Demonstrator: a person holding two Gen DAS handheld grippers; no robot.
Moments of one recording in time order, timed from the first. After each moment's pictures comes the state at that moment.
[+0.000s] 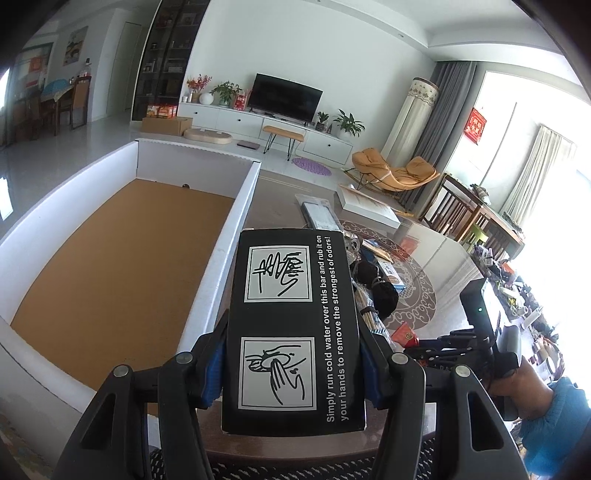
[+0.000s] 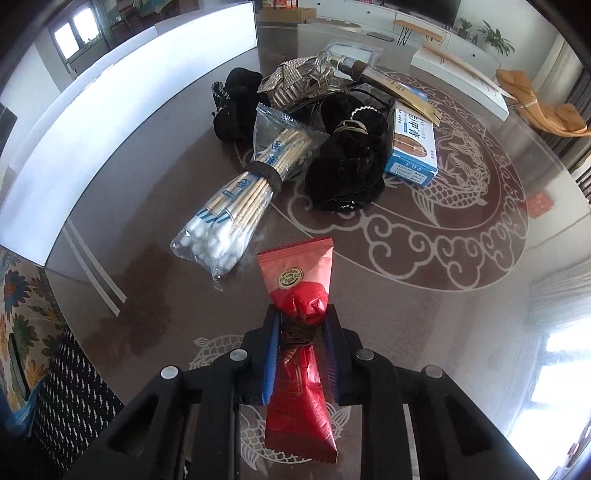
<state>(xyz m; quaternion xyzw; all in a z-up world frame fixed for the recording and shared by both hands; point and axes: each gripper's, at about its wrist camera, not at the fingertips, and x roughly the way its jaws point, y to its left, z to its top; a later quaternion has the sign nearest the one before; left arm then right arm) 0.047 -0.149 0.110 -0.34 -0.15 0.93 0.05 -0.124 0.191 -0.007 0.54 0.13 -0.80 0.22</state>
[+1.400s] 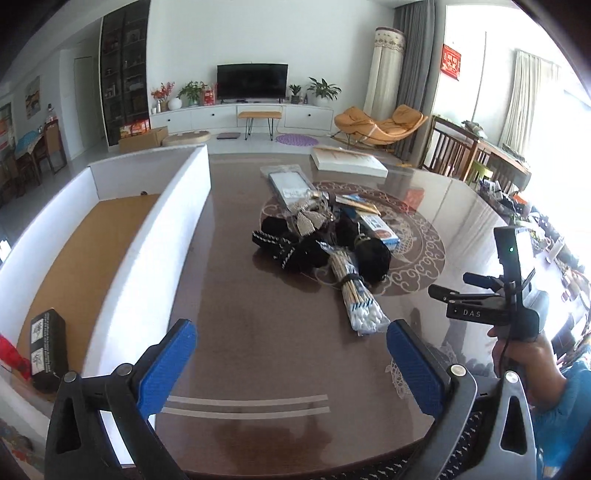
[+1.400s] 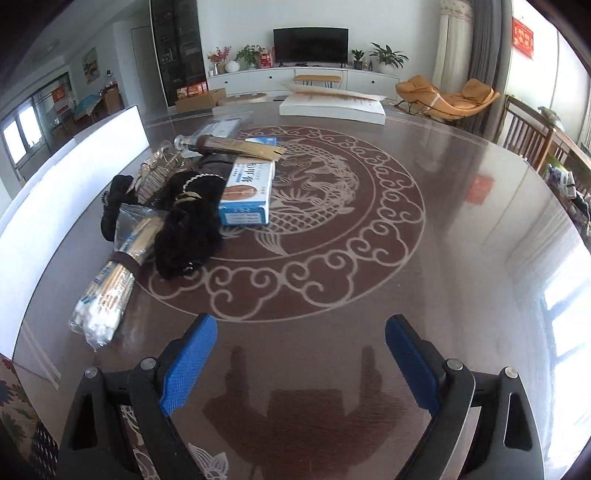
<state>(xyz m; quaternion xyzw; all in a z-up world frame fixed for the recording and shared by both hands) 0.000 -0.042 0.067 -0.39 -0.01 0.92 0.06 -0.129 0.279 -0.036 0.44 0.04 -0.89 0.07</state>
